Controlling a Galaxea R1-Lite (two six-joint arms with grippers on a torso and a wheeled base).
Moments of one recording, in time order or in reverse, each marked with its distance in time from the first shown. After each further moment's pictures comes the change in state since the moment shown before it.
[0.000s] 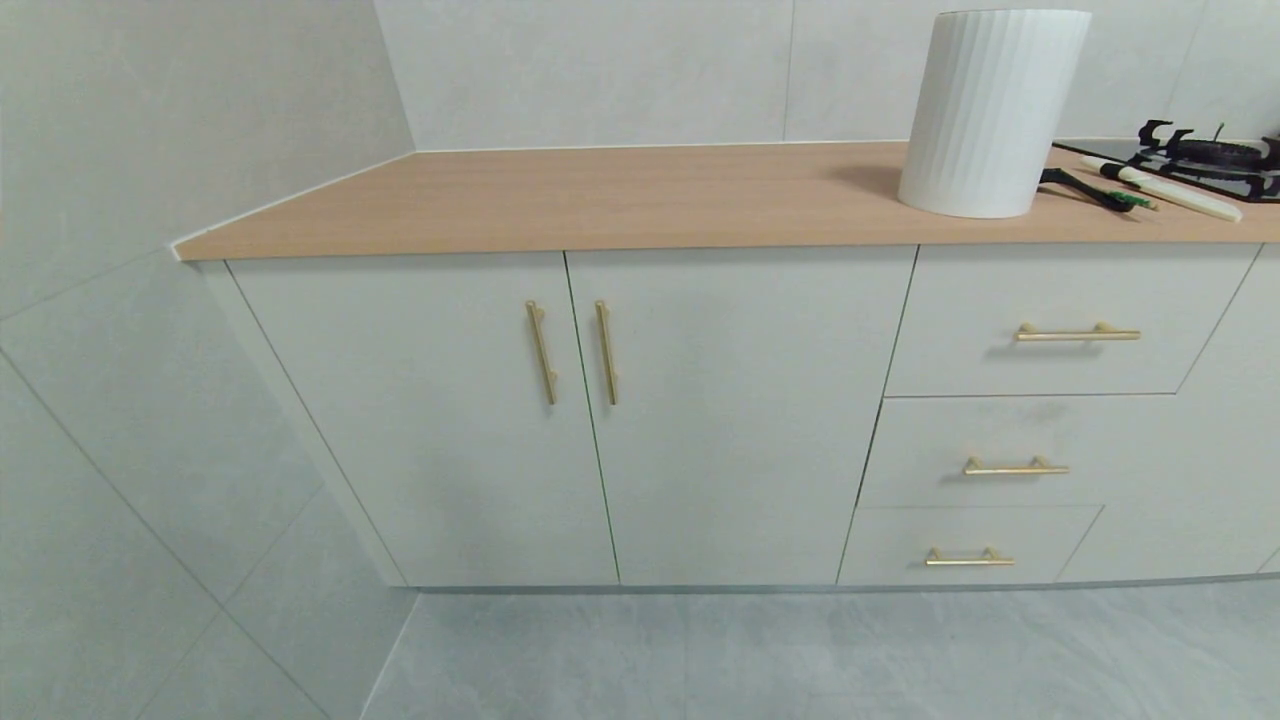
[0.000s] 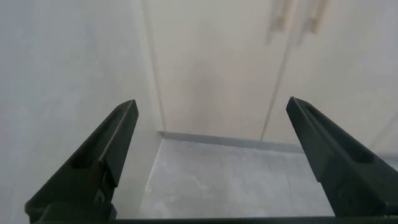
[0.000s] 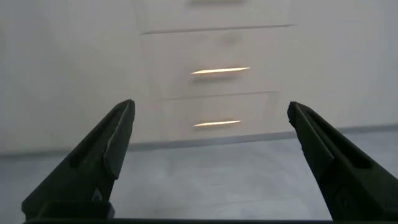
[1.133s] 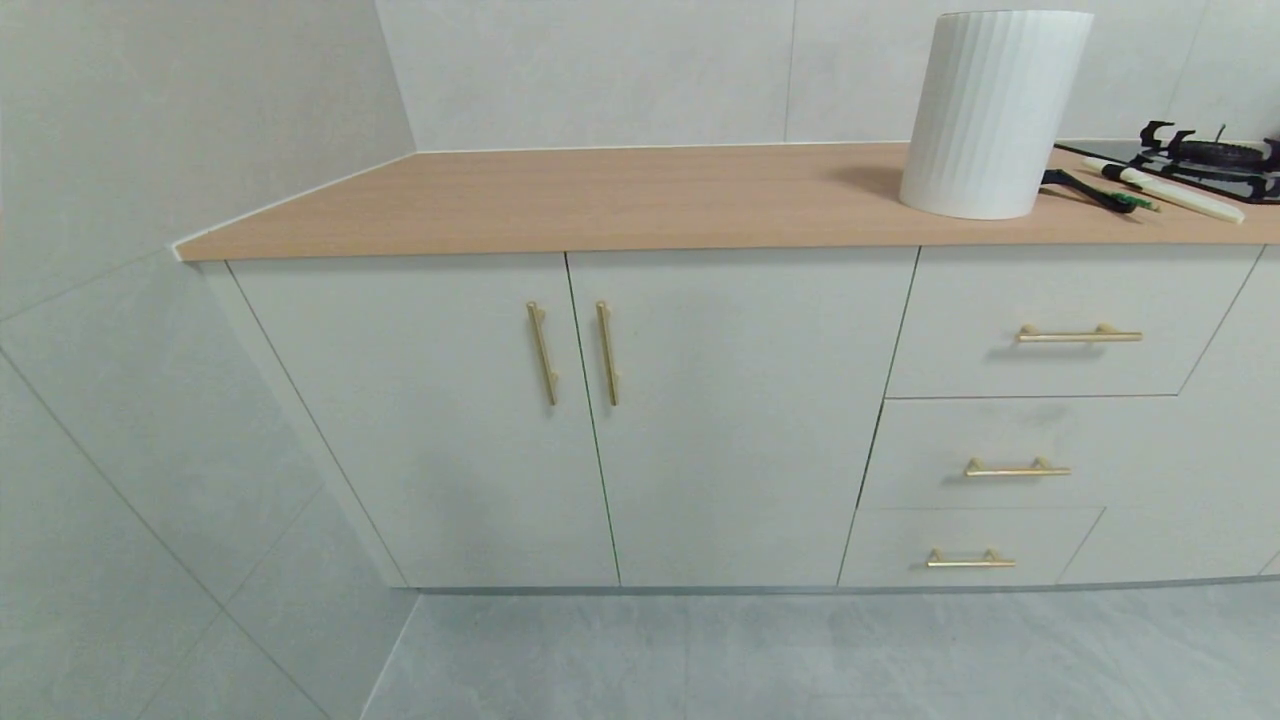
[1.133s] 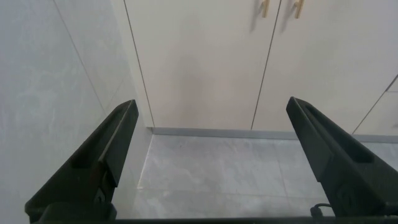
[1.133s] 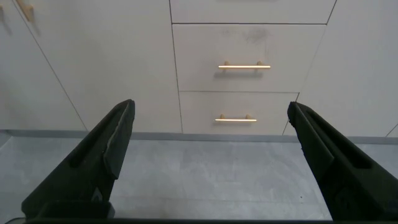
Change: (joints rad) left arm 0.000 -0.002 0.011 -0.001 -0.003 -0.020; right arm 0.001 0.000 0.001 0.009 0.018 -0.015
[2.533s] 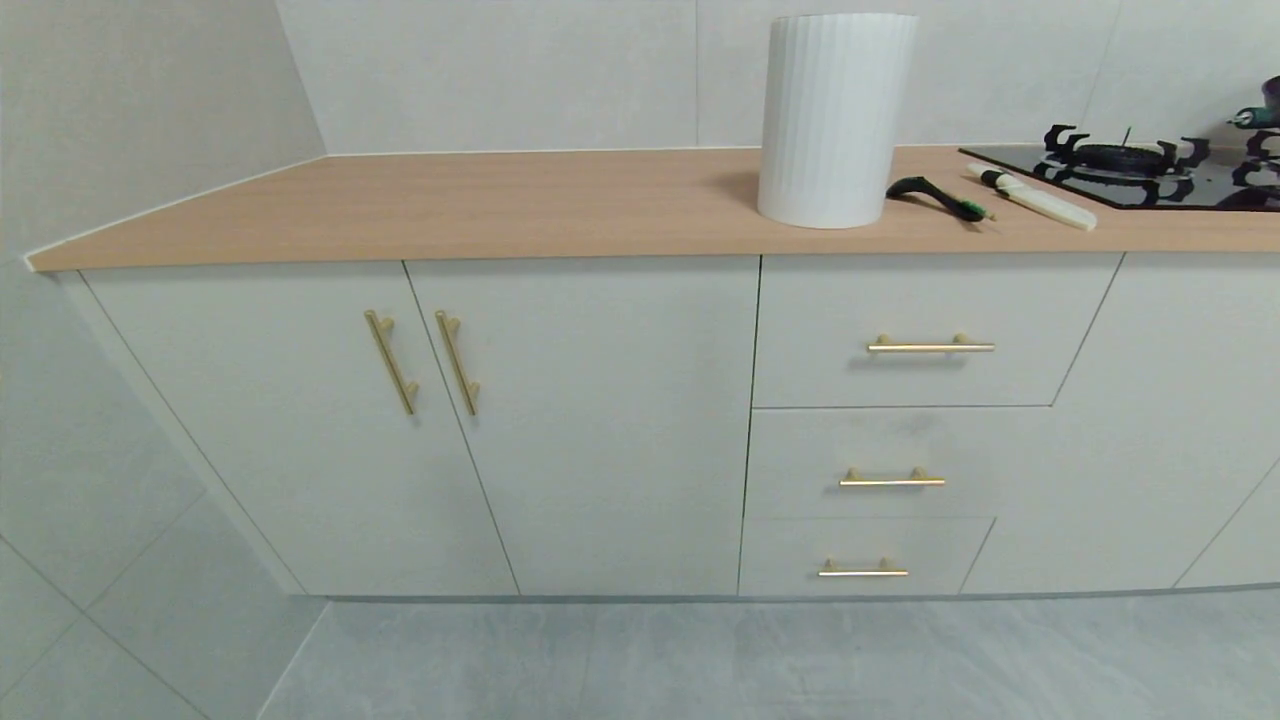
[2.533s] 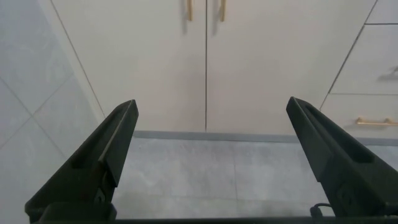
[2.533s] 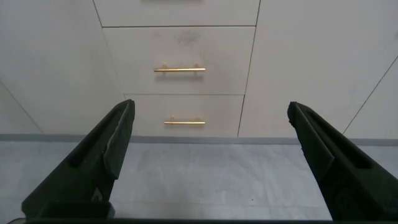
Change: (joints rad) left arm -0.001 0.000 0.000 0.001 0.000 -0.003; right arm 0.000 0.001 0.000 0.000 -0.004 0.003
